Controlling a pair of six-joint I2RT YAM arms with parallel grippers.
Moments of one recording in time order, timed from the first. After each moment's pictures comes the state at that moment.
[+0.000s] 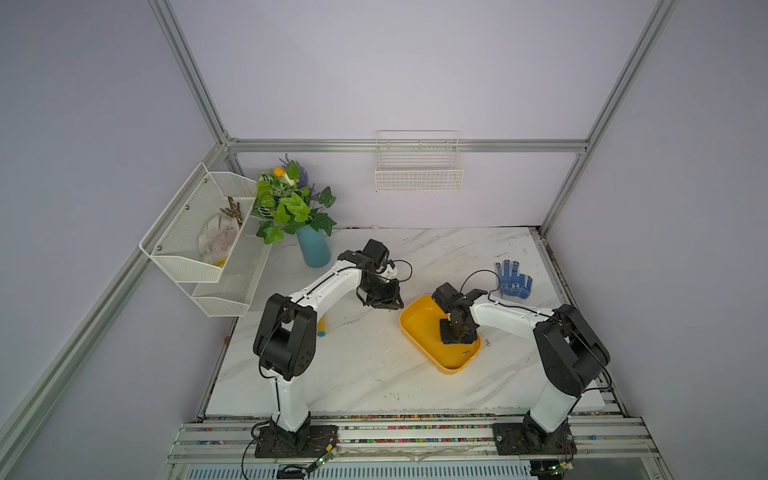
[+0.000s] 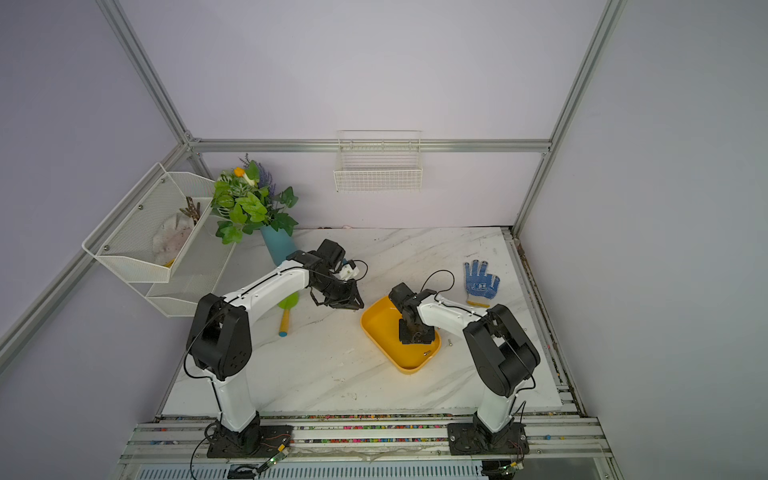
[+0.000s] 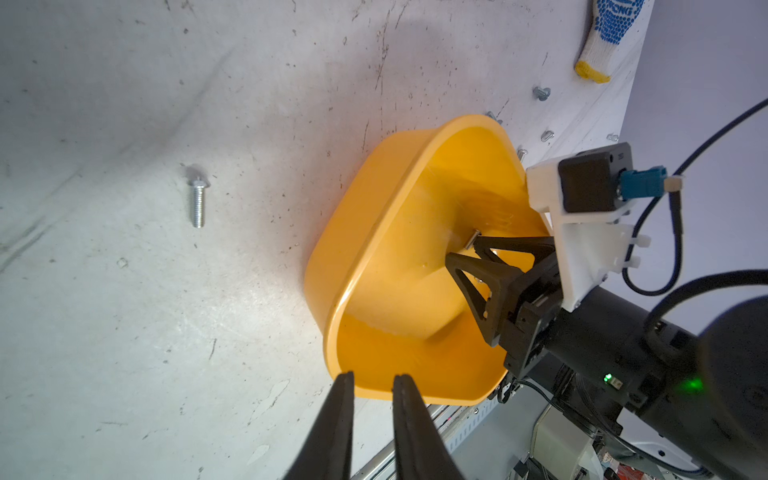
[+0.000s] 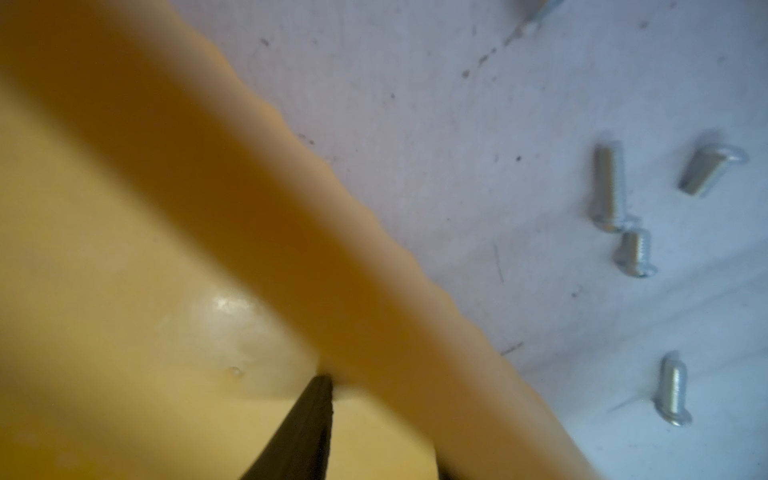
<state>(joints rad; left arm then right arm) -0.46 1.90 1.54 -0.84 0.54 -0.37 0.59 1.76 1.08 -0.77 0.08 0.62</state>
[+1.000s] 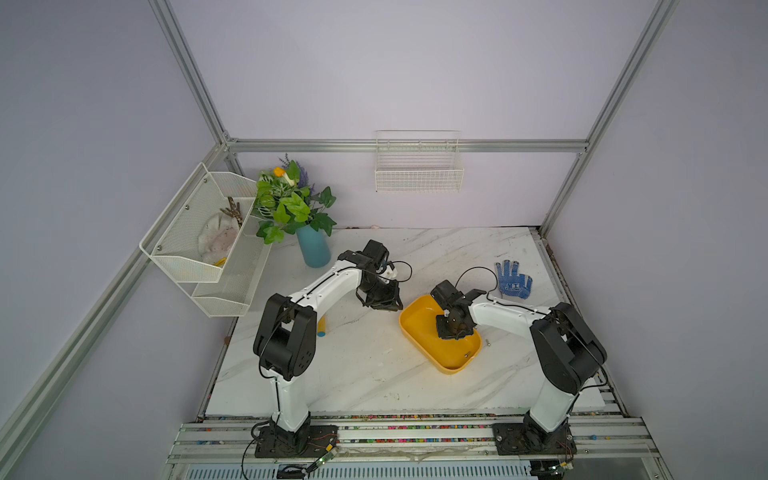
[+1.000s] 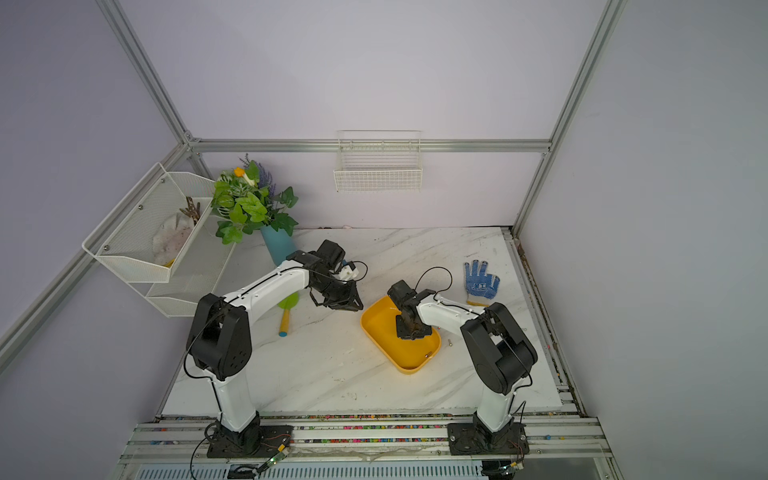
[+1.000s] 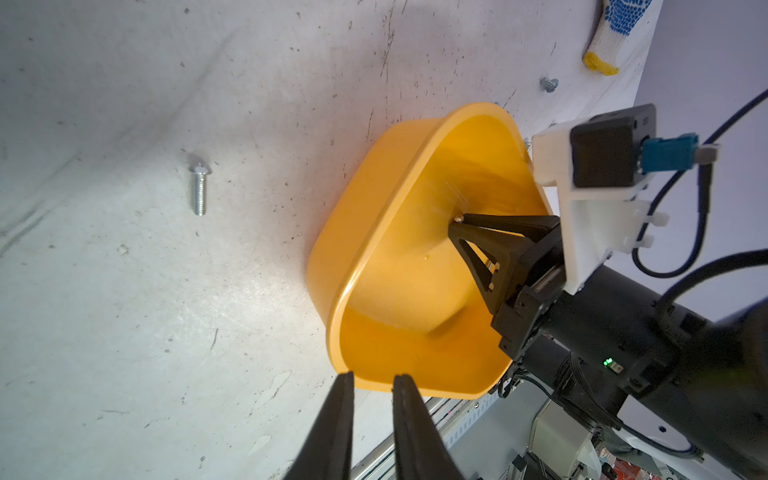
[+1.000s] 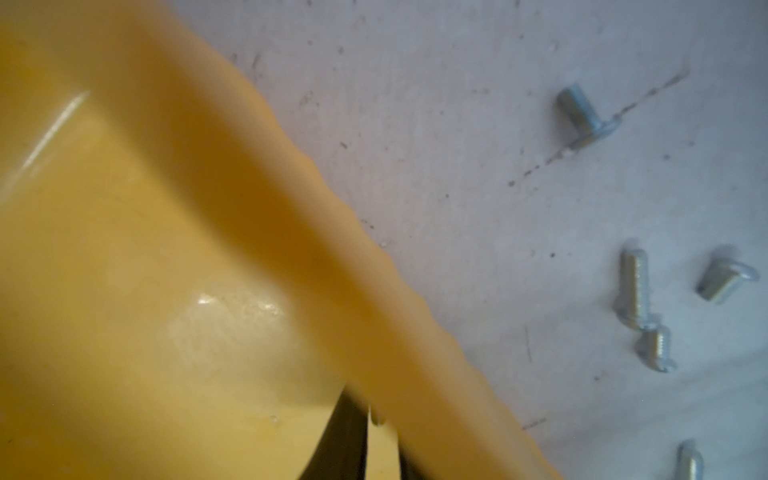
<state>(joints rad) -0.46 1.90 1.54 -0.86 0.54 -0.36 0.58 1.78 1.08 -0.66 0.08 0.53</state>
